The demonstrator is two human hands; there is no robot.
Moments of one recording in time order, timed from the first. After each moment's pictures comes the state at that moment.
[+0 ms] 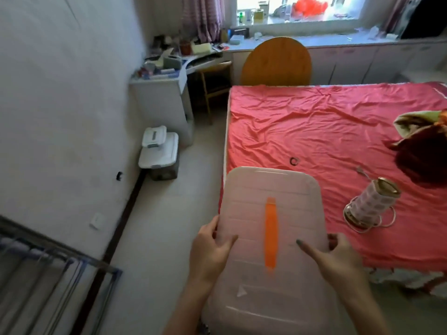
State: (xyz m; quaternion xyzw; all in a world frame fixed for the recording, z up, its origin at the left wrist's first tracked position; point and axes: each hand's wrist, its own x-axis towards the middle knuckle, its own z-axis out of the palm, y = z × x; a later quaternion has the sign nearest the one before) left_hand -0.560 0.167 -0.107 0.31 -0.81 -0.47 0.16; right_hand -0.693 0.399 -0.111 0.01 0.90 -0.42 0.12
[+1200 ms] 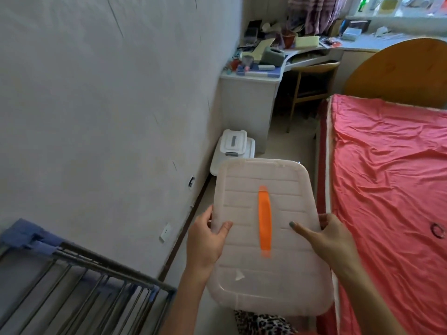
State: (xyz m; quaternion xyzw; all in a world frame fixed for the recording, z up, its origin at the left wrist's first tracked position) left_hand -0.536 -0.335 -0.128 0.44 -0.73 -0.45 0.26; right_hand -0.738 -0.165 -0.116 -0.16 0.89 -0.38 0.18
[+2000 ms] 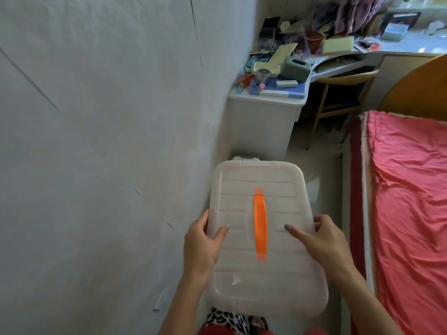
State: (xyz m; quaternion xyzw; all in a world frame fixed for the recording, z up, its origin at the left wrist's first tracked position) left_hand -0.754 -0.630 -0.138 0.50 -0.71 -0.44 0.24; right_hand -0.954 -0.476 -0.113 -0.17 0.89 -0.34 0.26
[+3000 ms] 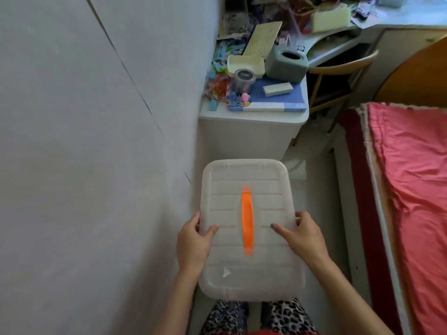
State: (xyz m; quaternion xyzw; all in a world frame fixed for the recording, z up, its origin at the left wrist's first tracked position) left_hand -0.991 -0.972 -0.228 0.50 -0.72 -0.46 0.12; right_hand -1.169 -0.789 -0.215 -0.07 0.90 -0.33 0.27
